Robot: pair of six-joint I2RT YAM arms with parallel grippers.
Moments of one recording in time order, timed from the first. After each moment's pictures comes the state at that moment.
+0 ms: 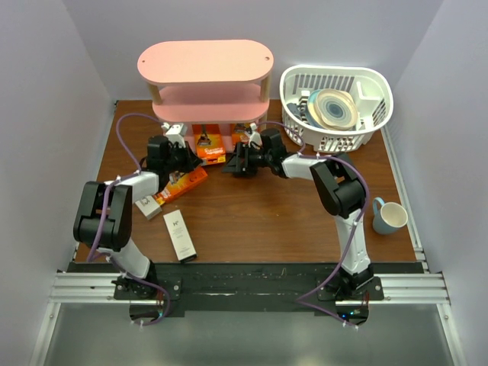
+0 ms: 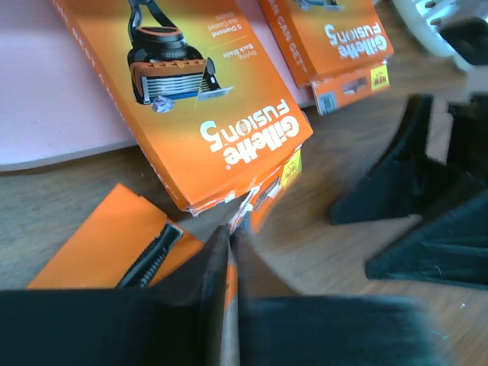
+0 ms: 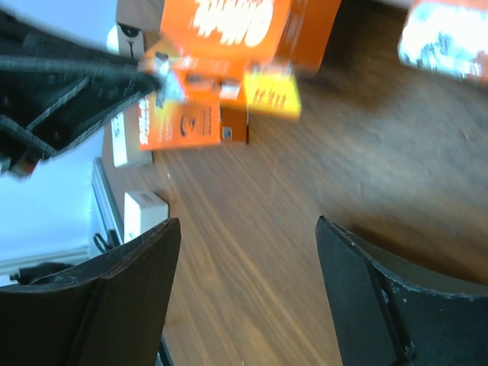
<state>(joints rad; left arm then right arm) -0.12 1.66 0.82 0.34 0.41 -0.28 0.52 2.18 1.36 0.26 -0.67 0.69</state>
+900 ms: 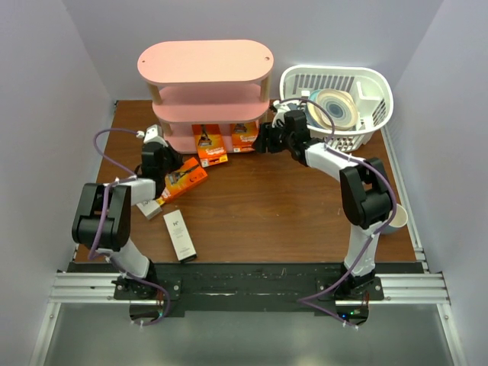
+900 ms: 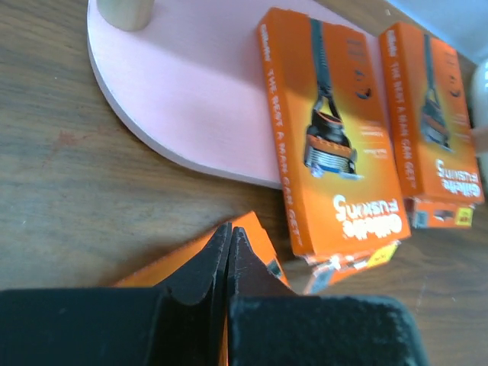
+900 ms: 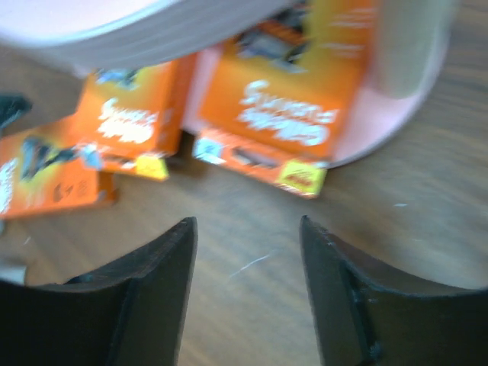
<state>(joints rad) -0.07 1.65 0.72 0.52 0.04 -0.52 0.40 1.95 1.35 0.07 -0.31 0.28</state>
